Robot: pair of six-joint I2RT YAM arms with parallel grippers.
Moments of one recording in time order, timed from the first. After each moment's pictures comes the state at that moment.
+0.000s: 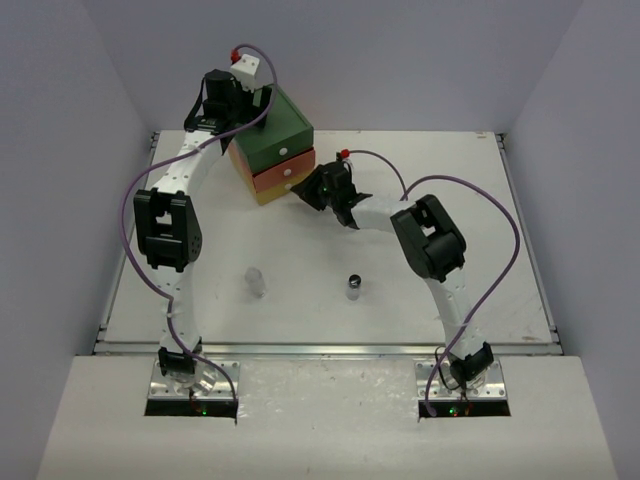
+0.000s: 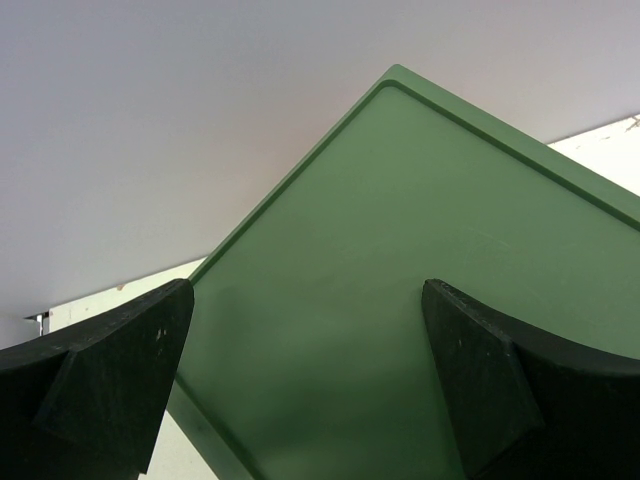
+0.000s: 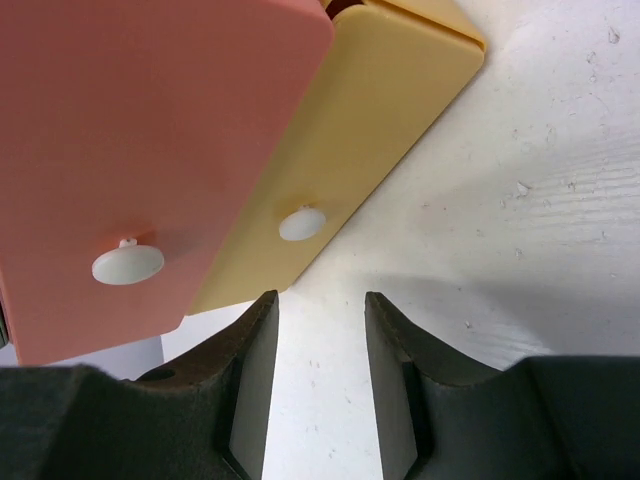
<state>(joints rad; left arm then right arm) -0.10 2.16 2.01 -0.17 0.04 0.22 0.57 2.31 1.50 0.35 0.00 1.07</state>
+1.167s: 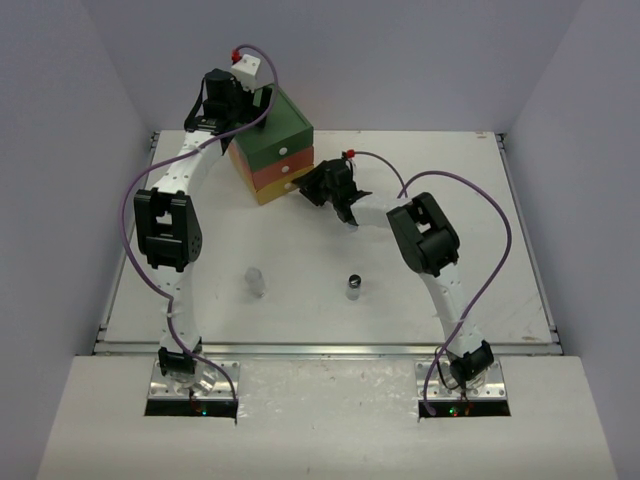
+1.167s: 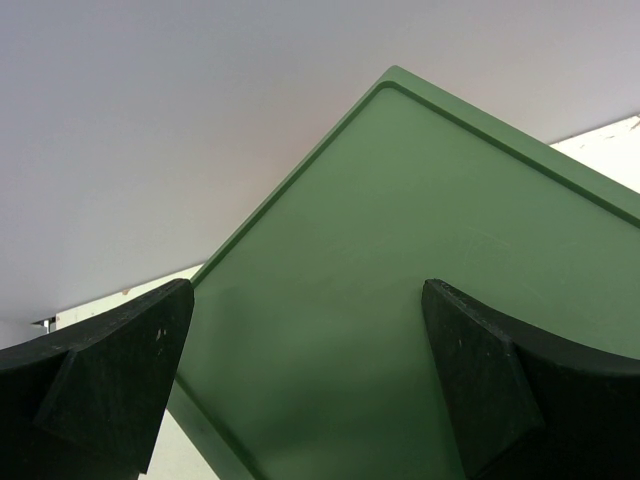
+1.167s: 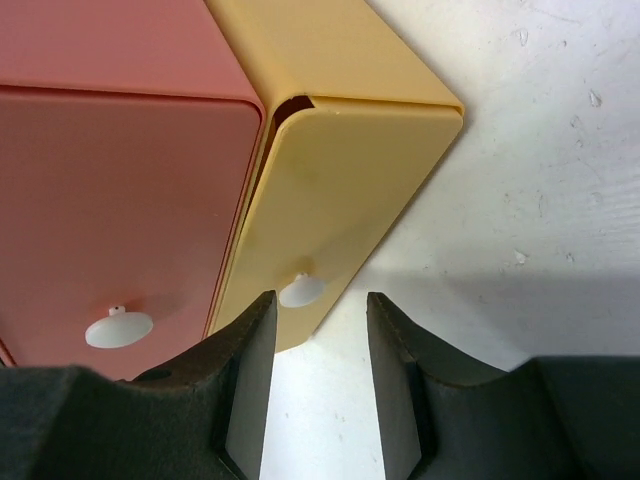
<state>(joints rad) -0.10 2.16 2.01 -0.17 0.04 0.24 0.54 2.40 1.59 0.39 -0.01 1.20</state>
